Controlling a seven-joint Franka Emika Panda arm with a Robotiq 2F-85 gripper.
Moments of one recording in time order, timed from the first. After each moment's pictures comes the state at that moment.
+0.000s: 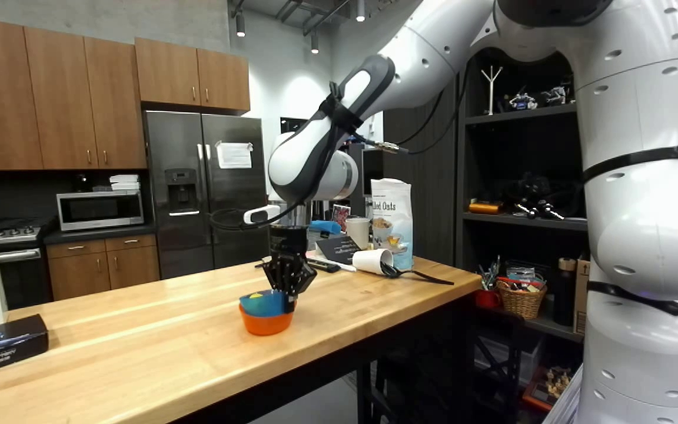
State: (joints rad) arm 0.15 0.14 0.25 -2.22 0.10 2.39 -1.53
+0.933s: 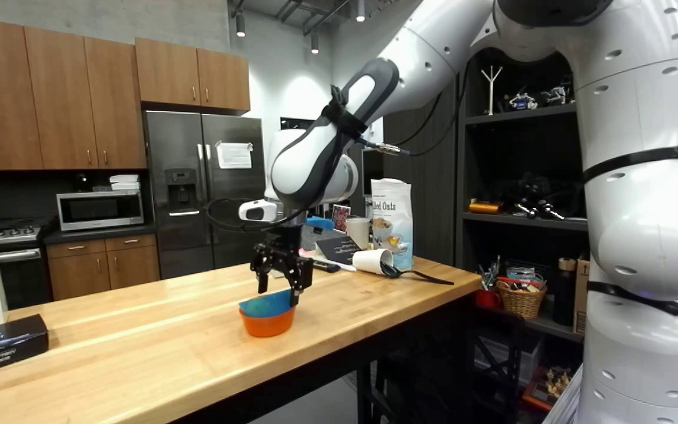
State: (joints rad) arm 0.16 0.14 0.25 -2.23 0.01 2.53 -1.51
